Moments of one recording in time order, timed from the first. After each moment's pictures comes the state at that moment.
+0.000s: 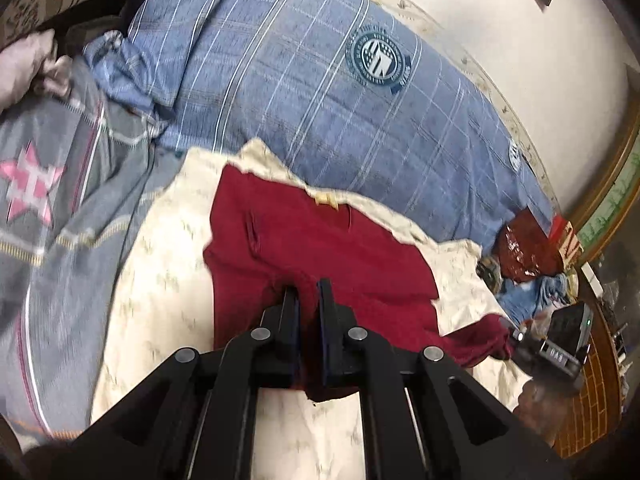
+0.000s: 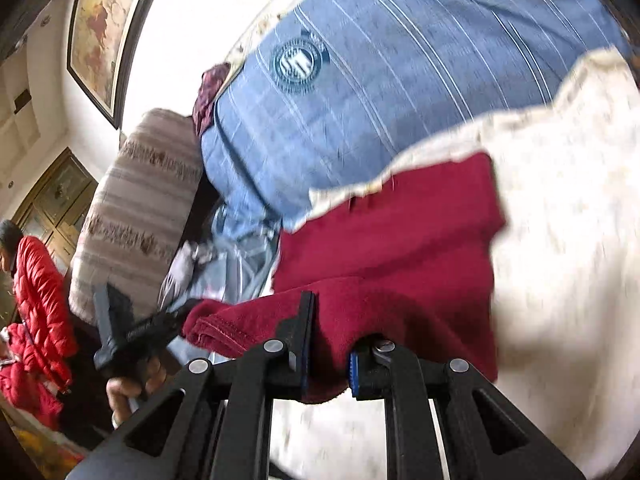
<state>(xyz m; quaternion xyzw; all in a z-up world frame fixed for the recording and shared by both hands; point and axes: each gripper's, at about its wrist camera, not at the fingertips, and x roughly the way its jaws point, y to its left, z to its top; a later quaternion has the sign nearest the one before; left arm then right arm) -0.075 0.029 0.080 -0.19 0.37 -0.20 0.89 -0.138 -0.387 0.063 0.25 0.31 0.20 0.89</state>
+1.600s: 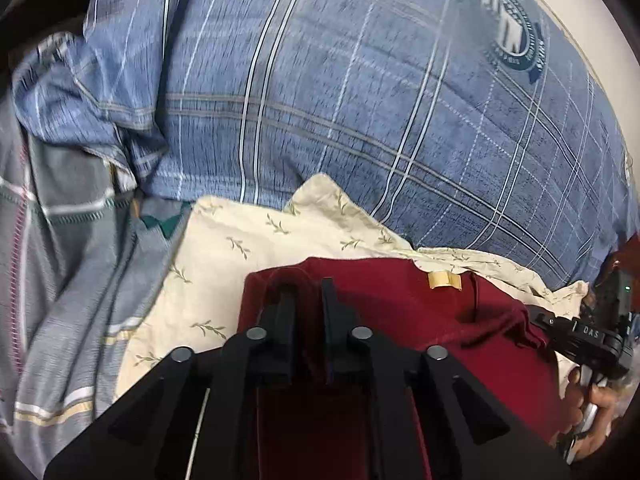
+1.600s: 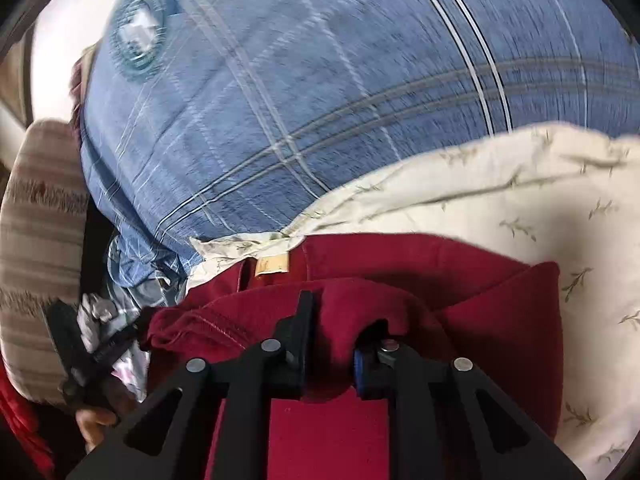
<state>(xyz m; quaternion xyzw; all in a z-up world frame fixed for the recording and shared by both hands) 0.133 -0.007 0.009 -0.13 0.42 -0.10 0.89 0.117 -0.404 -0.006 0.25 0.43 0.14 0.86</state>
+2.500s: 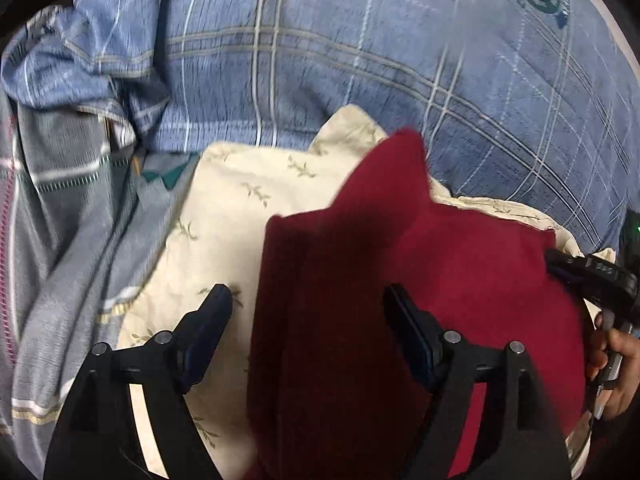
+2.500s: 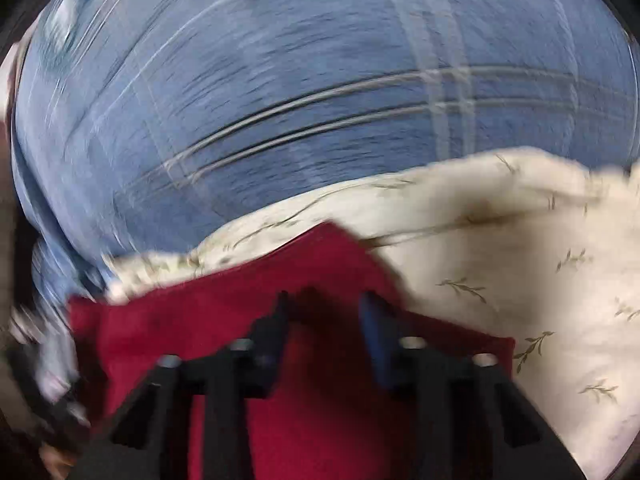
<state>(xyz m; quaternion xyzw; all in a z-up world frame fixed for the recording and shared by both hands) 0.139 -0.015 -0.036 -0.09 0.48 -0.07 0.87 0.148 -0.423 -0.023 0.21 0.44 0.03 0.87</state>
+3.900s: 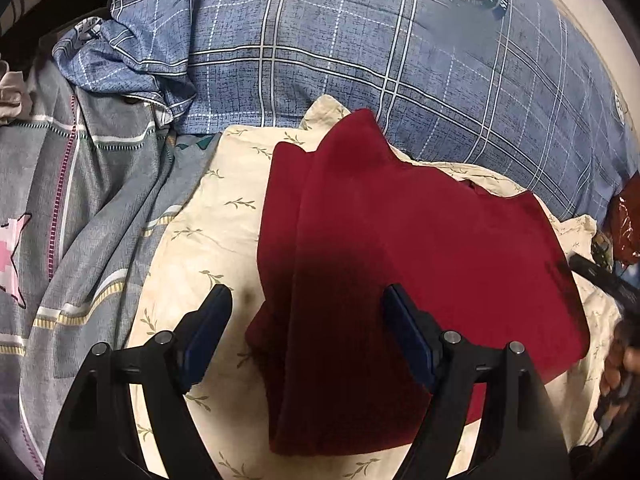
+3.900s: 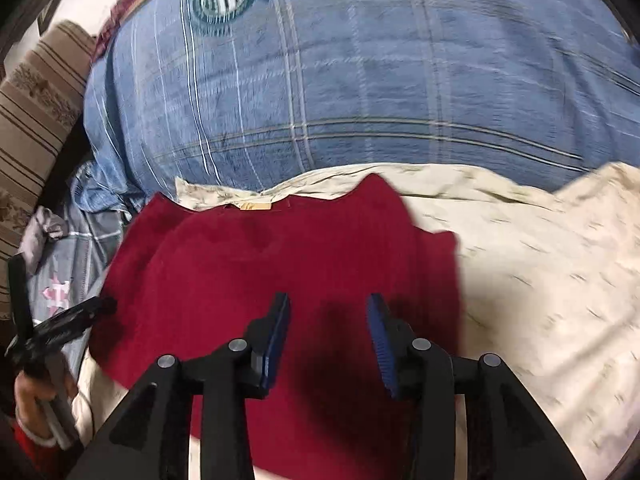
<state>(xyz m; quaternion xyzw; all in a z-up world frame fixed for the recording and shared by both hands) 0.042 -0.014 -0.016 -0.07 0.45 -0.09 0.89 0.023 -0.367 0.015 0.05 0.40 0.05 0.92</state>
